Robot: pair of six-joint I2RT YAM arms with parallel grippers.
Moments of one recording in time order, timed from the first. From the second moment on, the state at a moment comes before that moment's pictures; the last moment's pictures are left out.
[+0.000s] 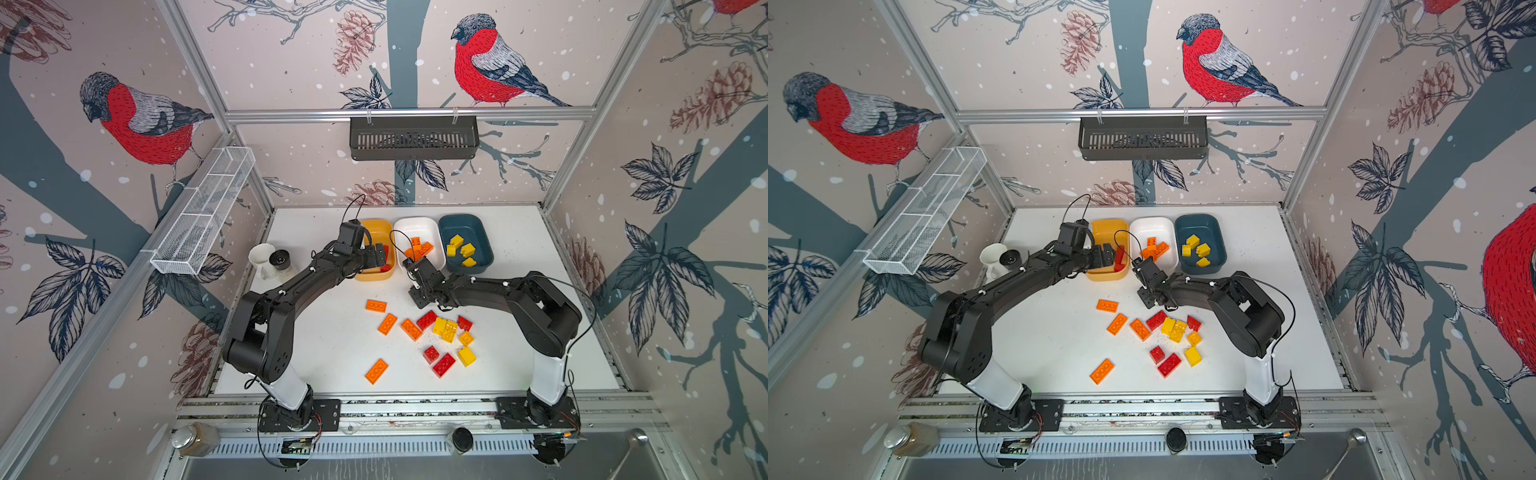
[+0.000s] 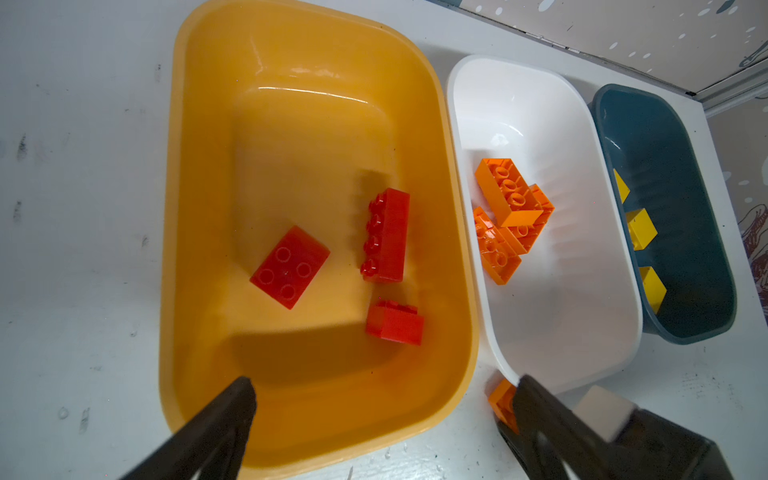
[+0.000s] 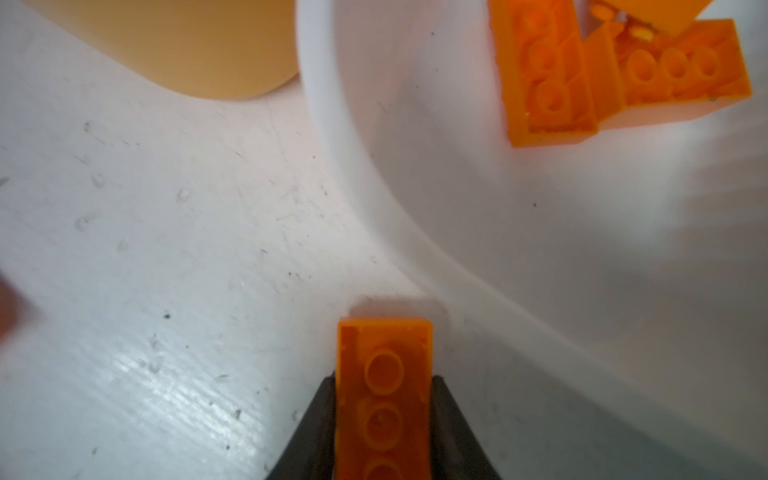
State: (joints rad) left arm -0.37 1.63 1.12 -0.28 0.08 -0.46; right arm 0.80 1.91 1.11 -0.23 0.20 0.05
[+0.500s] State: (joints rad) left arm -0.37 1.57 1.11 -0.29 0.11 -0.46; right arm 0.78 1.65 0.96 -0.13 0.09 0.02
